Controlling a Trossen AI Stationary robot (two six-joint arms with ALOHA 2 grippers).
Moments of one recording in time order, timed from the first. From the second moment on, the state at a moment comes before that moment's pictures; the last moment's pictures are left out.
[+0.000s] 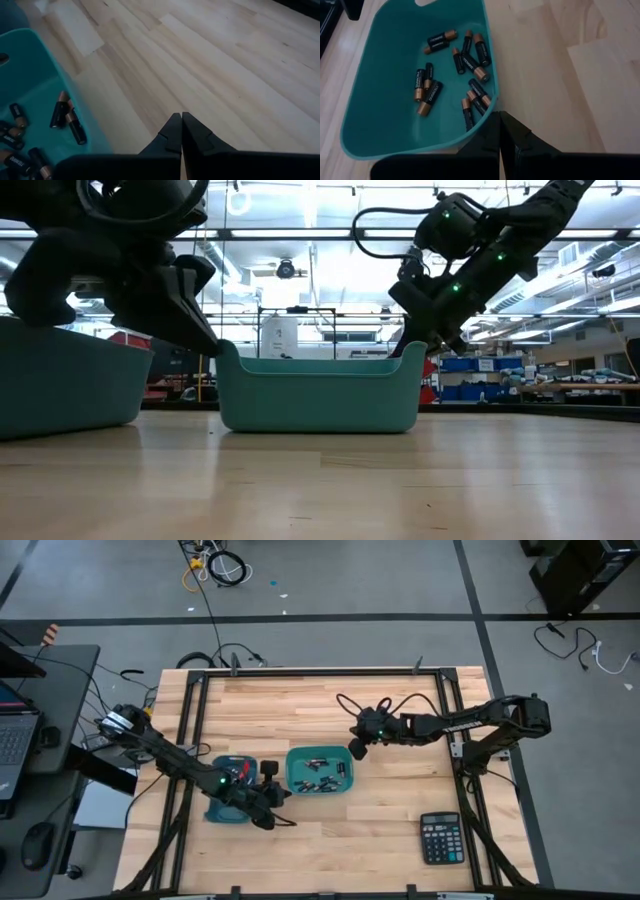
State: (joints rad) left arm -0.48 1.47 0.68 -0.02 -0.53 -0.08; right arm -0.17 1.48 0.67 0.08 0.24 0.44
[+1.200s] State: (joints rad) left arm -0.46 1.47 0.68 -0.26 -0.71 -0.33; right arm 0.07 1.48 0.67 0.07 0.19 0.59
